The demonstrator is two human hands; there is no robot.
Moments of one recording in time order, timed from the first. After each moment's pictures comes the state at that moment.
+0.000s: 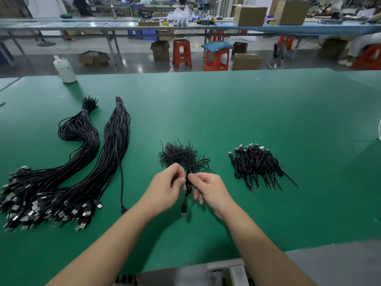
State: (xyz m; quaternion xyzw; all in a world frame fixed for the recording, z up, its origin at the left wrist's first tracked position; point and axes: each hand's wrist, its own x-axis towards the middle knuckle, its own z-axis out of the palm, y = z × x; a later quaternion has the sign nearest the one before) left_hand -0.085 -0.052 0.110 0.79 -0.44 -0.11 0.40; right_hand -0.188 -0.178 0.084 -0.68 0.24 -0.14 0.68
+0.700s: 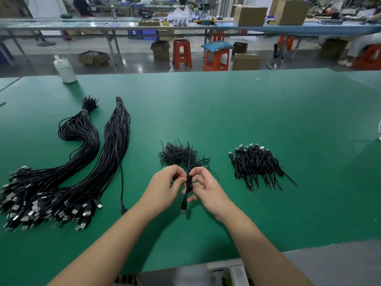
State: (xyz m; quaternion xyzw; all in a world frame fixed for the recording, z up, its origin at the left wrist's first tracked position) left_hand -0.083 -0.053 0.107 0.80 -0.43 -0.08 0.40; right_hand -0.193 -0.170 0.085 -0.66 0.19 -0.13 0.72
